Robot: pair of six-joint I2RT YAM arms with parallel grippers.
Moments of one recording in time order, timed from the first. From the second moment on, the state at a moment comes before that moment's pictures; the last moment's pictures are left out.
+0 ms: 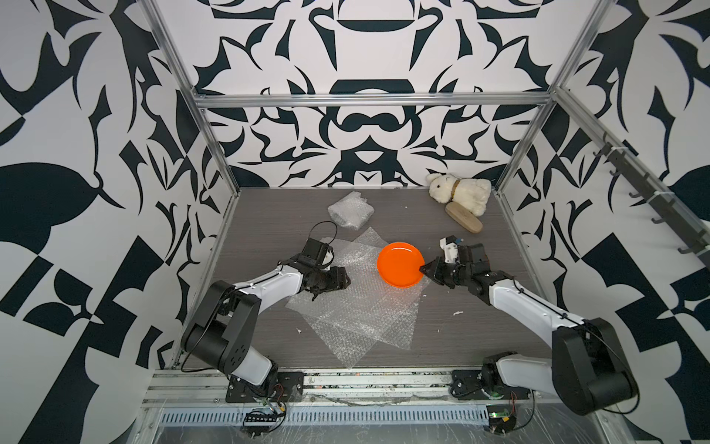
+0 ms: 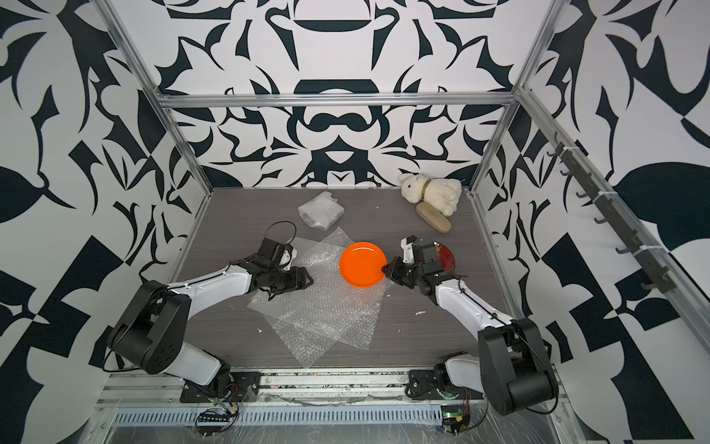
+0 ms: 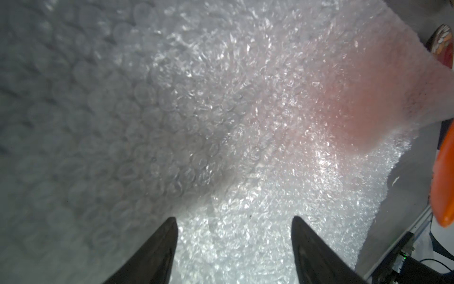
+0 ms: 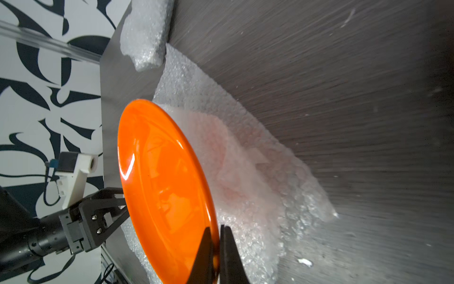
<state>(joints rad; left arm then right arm) -0.47 1.54 0.77 -0.31 0.33 -0.53 0.20 1.25 0.60 -0.13 -0.49 0.71</state>
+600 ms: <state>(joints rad) -0.47 1.55 0.77 -0.32 0.31 -0.53 -0.06 1.47 0.67 -0.06 -0.50 0.79</state>
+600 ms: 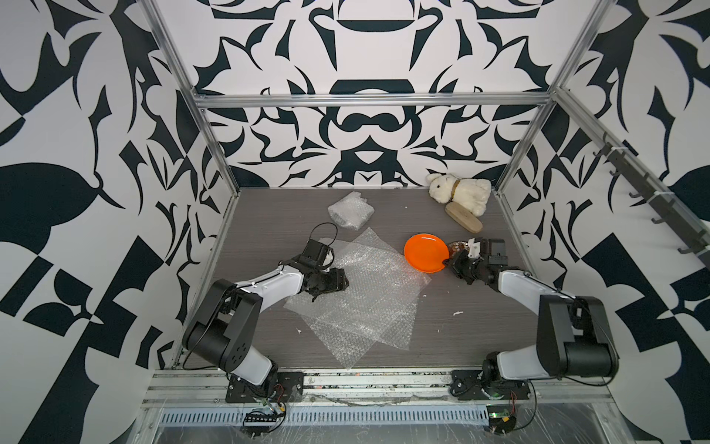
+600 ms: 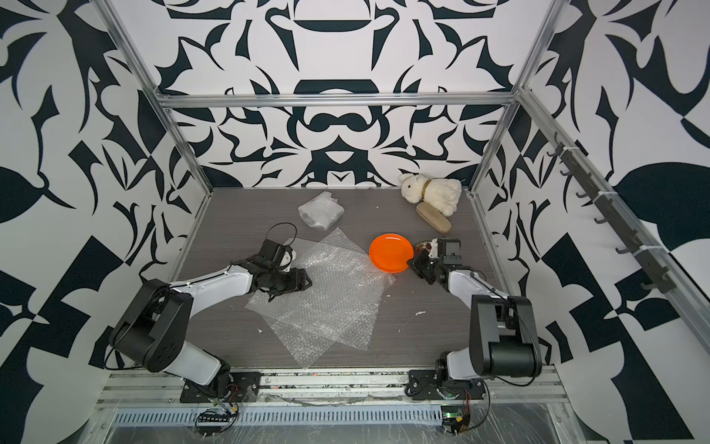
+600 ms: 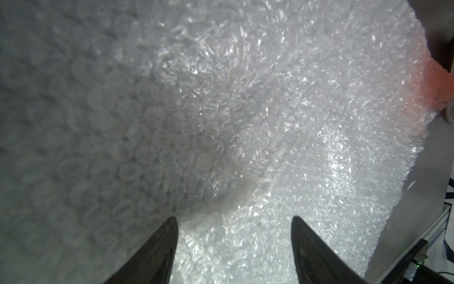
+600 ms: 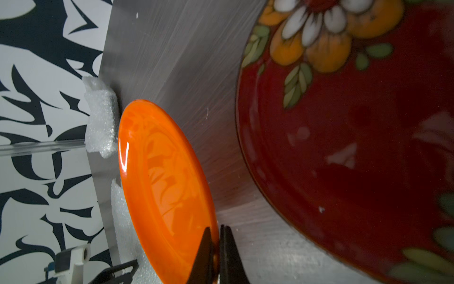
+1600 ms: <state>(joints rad) -0.47 1.55 0.77 -0.33 0.32 -0.53 -0.08 1.96 1.23 -0.20 -0.38 0.80</state>
